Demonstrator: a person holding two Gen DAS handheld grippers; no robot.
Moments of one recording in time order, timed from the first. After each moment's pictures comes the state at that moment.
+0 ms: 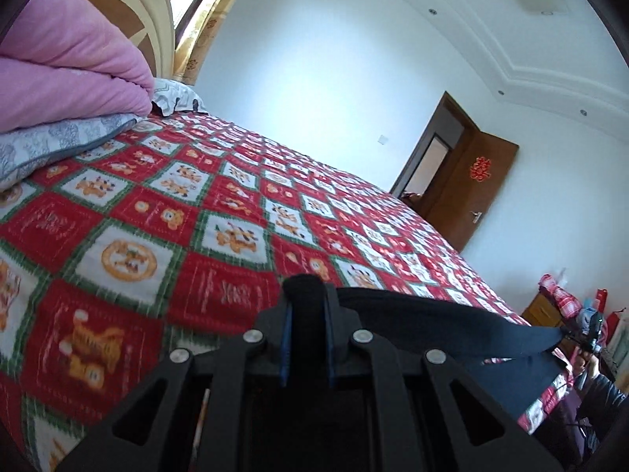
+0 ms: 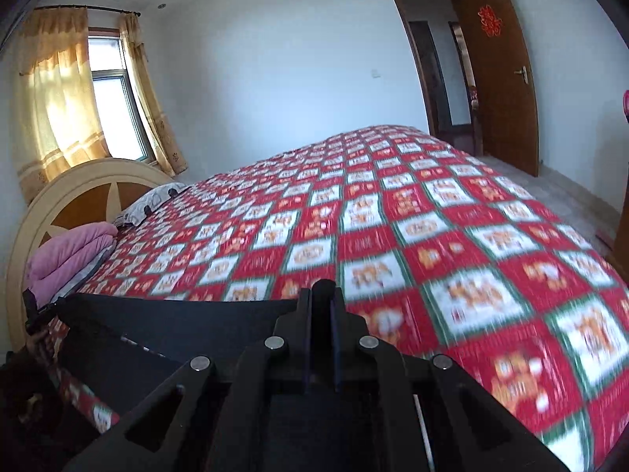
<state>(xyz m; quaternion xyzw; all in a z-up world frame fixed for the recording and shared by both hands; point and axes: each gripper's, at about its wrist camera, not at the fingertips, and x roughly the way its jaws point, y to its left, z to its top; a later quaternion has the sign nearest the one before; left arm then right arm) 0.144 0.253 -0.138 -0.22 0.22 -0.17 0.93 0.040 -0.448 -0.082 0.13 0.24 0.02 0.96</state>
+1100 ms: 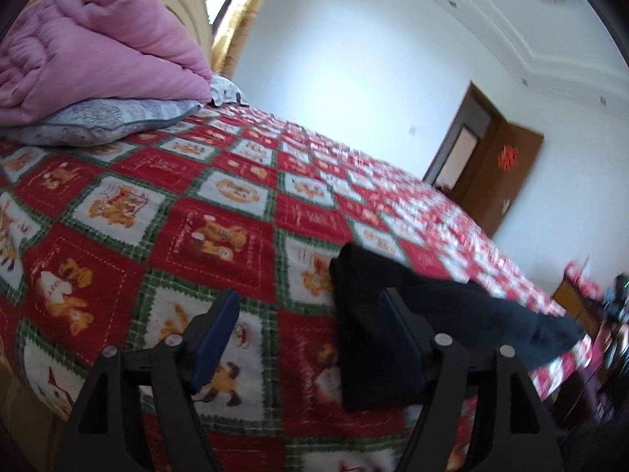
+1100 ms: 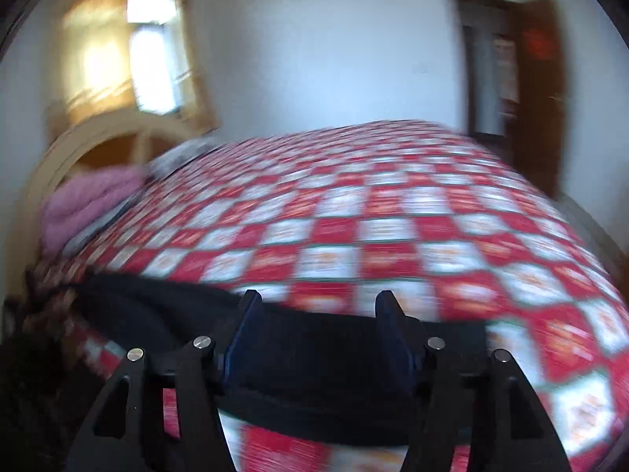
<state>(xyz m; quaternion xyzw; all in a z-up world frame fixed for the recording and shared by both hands) 0.051 0.300 -0.166 -0.21 0.24 -0.11 0.94 0.017 -0.323 -0.059 0.03 0.29 0.09 0.95</state>
